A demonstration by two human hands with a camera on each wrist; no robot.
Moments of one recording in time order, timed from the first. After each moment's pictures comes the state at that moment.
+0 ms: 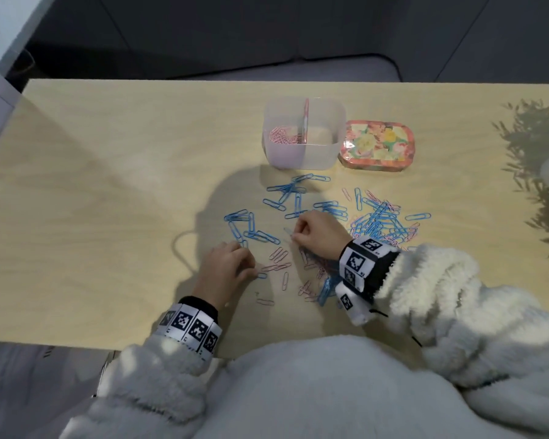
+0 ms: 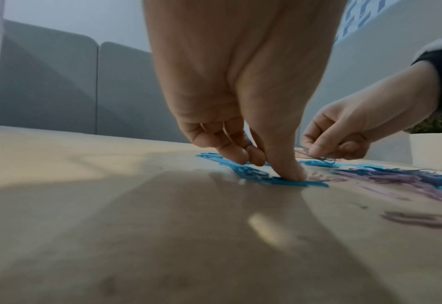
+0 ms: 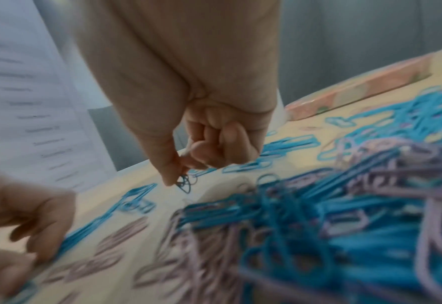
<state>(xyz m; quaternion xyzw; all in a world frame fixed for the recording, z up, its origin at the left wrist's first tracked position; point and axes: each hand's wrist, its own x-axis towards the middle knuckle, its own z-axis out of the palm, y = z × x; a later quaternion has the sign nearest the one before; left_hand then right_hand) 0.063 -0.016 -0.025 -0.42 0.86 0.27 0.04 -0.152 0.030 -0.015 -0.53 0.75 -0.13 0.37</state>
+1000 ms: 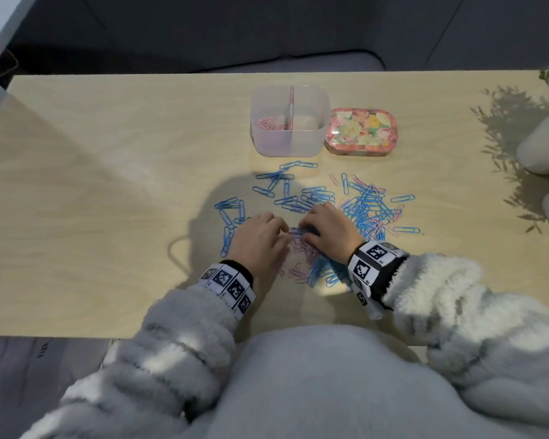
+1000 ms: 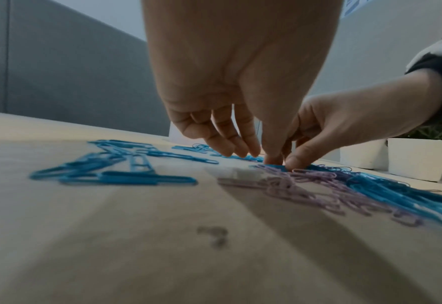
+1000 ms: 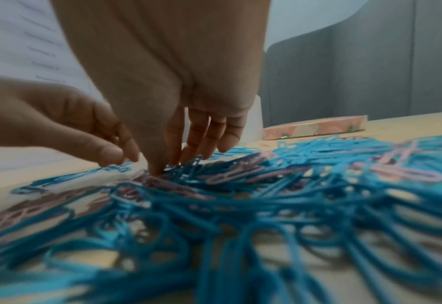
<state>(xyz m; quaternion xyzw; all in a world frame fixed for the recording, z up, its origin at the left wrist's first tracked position) -0.004 0.004 -0.021 -0.35 0.91 0.23 -0.01 -0.163 0.076 -0.014 -0.62 0.74 -0.06 0.24</state>
